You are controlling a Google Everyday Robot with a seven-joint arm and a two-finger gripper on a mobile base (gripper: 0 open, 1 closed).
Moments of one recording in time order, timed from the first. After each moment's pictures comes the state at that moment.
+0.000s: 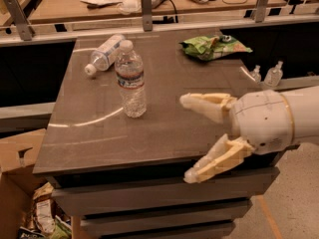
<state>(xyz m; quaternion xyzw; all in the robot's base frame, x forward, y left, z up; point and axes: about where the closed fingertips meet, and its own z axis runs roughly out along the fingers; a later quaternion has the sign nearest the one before) 0.370 -0.050 0.933 -0.58 0.57 0.38 0.44</state>
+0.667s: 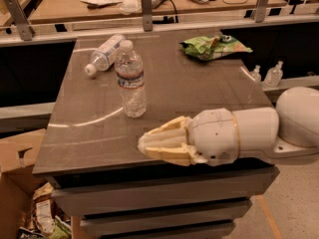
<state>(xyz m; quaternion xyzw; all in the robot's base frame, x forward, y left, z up) 0.373 0.017 0.900 -0.55 0.55 0.43 0.46</state>
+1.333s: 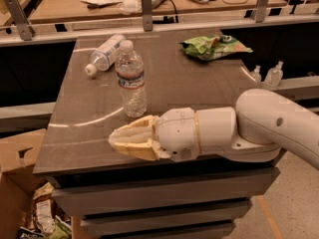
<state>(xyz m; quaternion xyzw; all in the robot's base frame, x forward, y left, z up) 0.389 0.074 0.889 -0.55 0.54 0.44 0.46</state>
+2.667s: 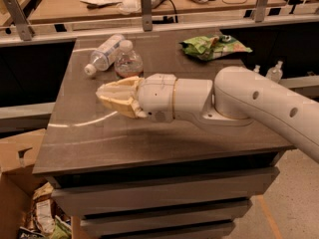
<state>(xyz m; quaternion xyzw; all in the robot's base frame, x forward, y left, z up) 0.478 0.110 0.930 -0.52 0.53 0.37 0.56</state>
